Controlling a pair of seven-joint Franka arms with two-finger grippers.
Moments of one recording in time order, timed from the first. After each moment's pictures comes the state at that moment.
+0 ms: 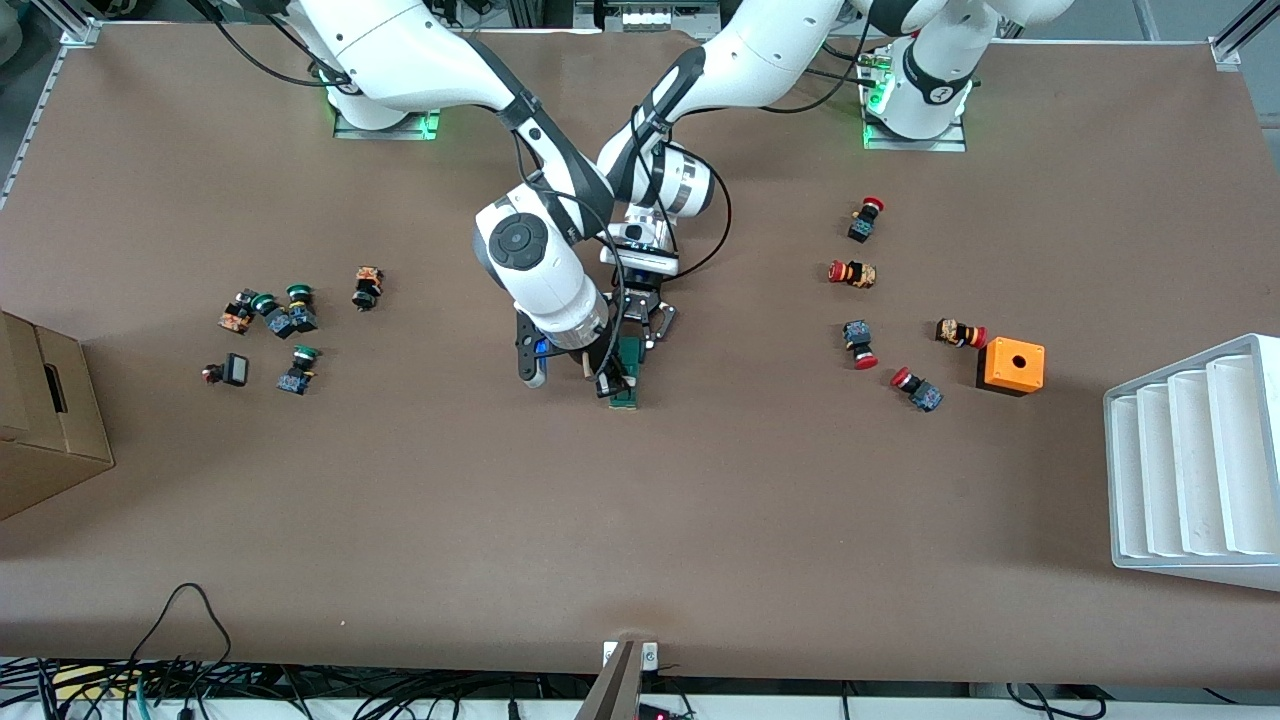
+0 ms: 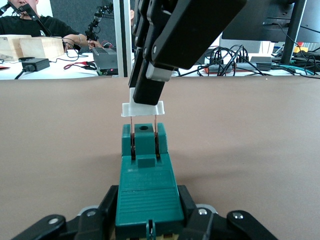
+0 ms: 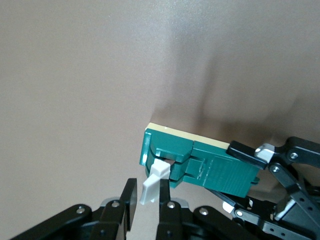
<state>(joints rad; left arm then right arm) -0.94 0.88 -0.07 -1.76 2.11 2.17 -2.71 0.63 0.70 0.05 -1.62 0.14 2.63 1.96</state>
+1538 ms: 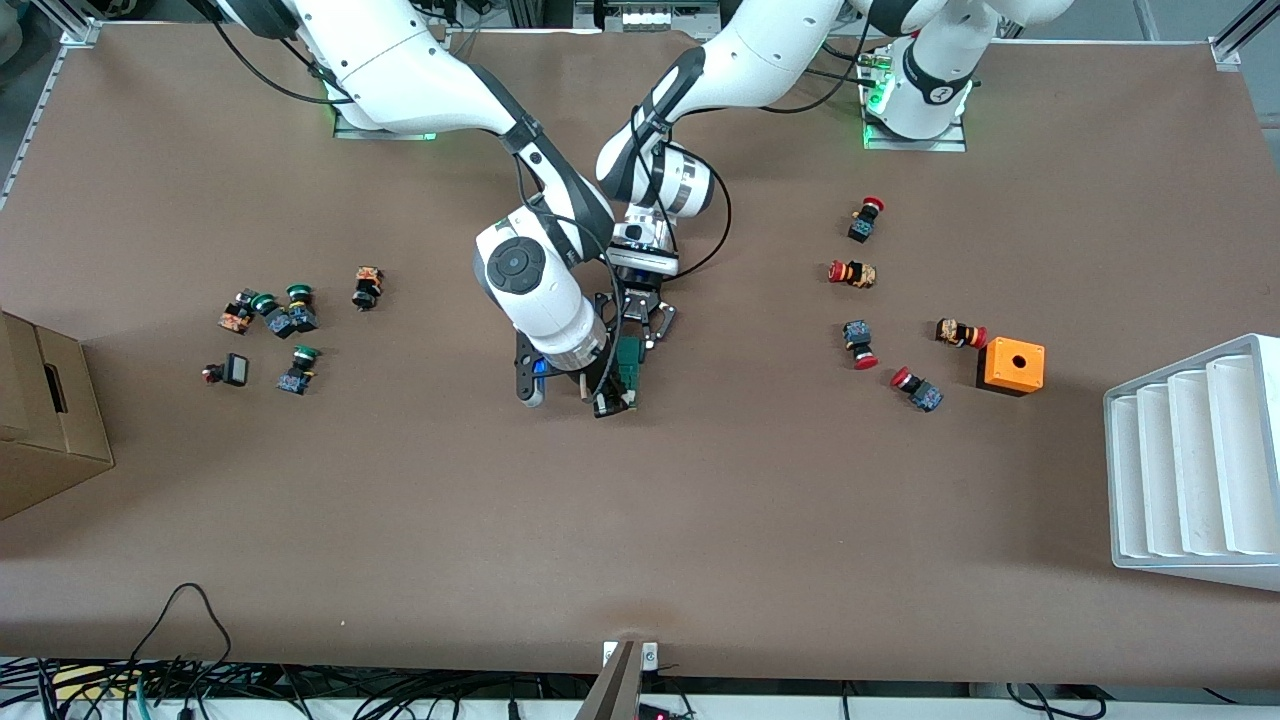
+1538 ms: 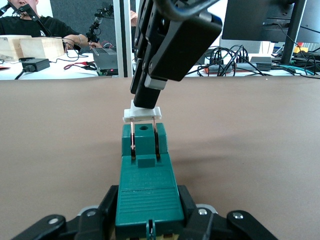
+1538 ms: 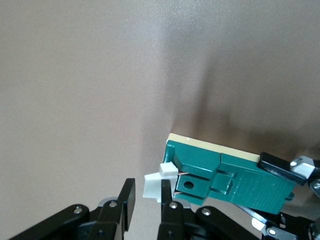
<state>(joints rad) -0.94 0.88 -0.07 -1.76 2.11 2.17 -2.71 0.62 0.78 0.05 -1.53 0.14 2.63 1.96</state>
